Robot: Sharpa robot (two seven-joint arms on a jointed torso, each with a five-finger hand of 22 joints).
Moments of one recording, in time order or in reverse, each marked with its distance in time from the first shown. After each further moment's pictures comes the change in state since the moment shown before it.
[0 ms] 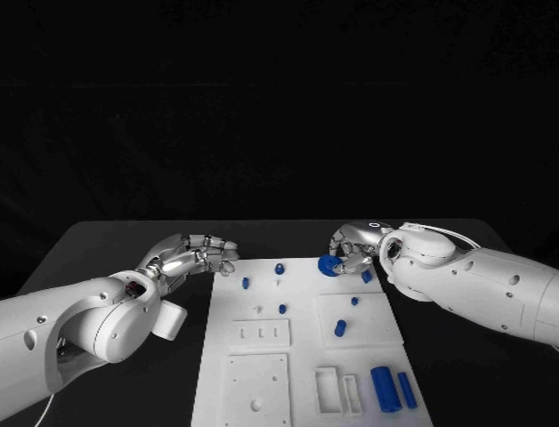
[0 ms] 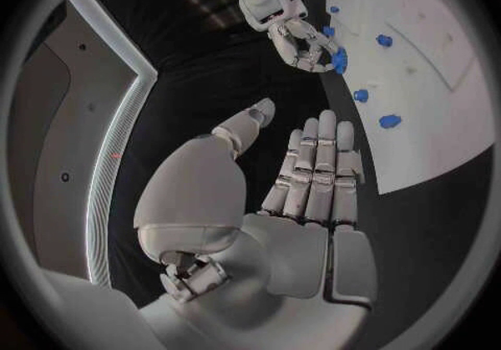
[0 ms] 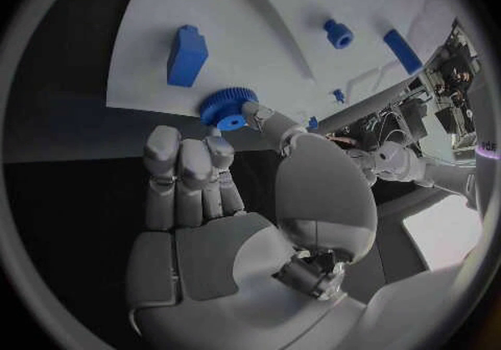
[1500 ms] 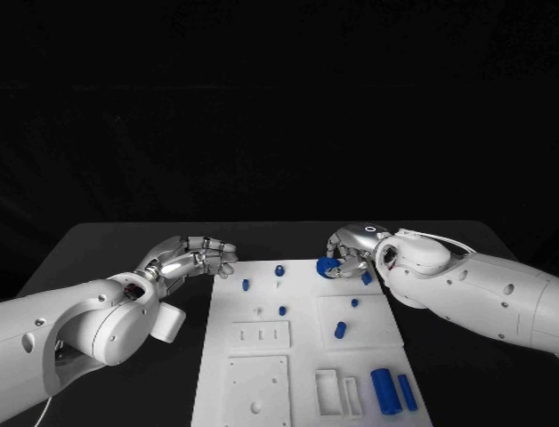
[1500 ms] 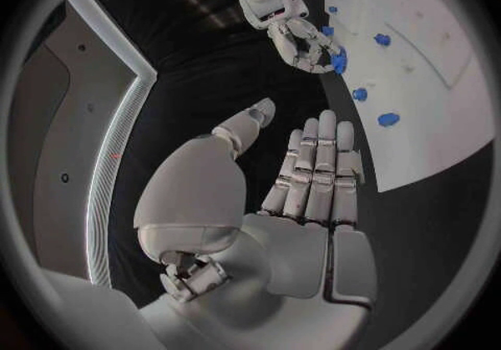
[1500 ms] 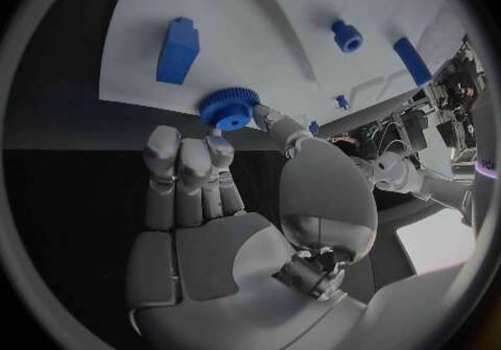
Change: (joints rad) left arm 0.000 -0.004 0.000 0.001 -0.004 0.000 -0.003; left_hand 0.000 0.000 0.003 -0.003 0.000 0.000 0.000 0.000 0.001 0.000 0.000 -0.004 -0.001 0.000 0.000 -0.004 0.001 0.000 0.000 0.000 0.000 0.000; right arm -0.011 0.006 -0.007 0.016 -0.061 -0.049 -0.029; right_hand -0.061 -0.037 -0.112 0.007 0.080 -0.013 0.020 -0.030 -0.003 -0.015 0.008 -0.009 0.002 -0.004 -0.004 -0.025 0.021 0.001 -0.015 0.003 0.000 0.000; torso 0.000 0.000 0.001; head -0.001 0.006
